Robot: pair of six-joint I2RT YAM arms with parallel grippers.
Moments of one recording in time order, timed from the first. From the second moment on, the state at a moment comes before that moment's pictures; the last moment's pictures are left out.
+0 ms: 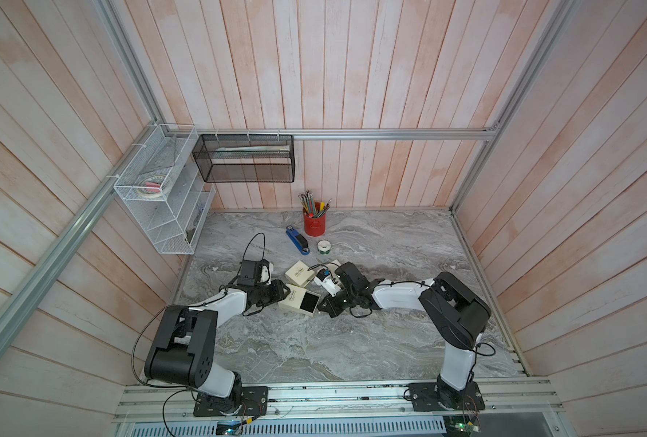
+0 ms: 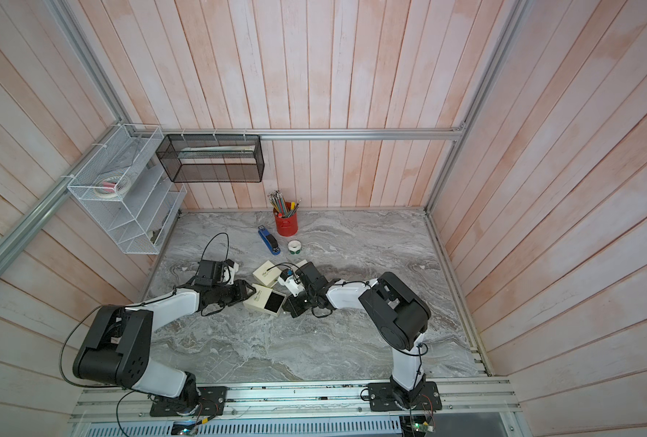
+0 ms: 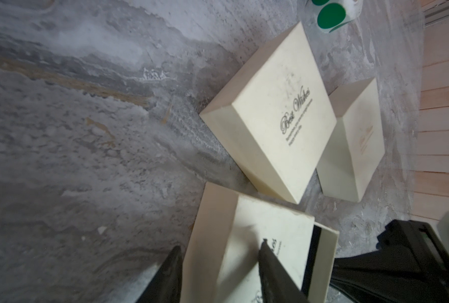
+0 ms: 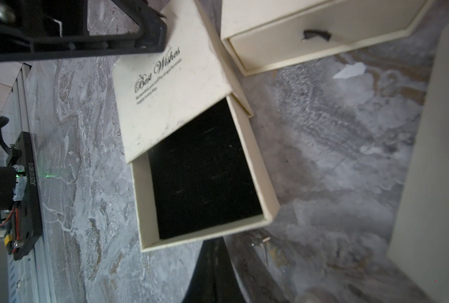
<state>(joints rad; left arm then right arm) -0.17 1.52 0.67 -0.14 0.43 -0.43 0.80 1.89 0.99 -0.01 -0.48 0.20</state>
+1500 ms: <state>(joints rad) -0.14 1.24 0.77 -0.25 0.18 -0.46 0.86 1.92 1.09 -0.10 -0.46 0.22</state>
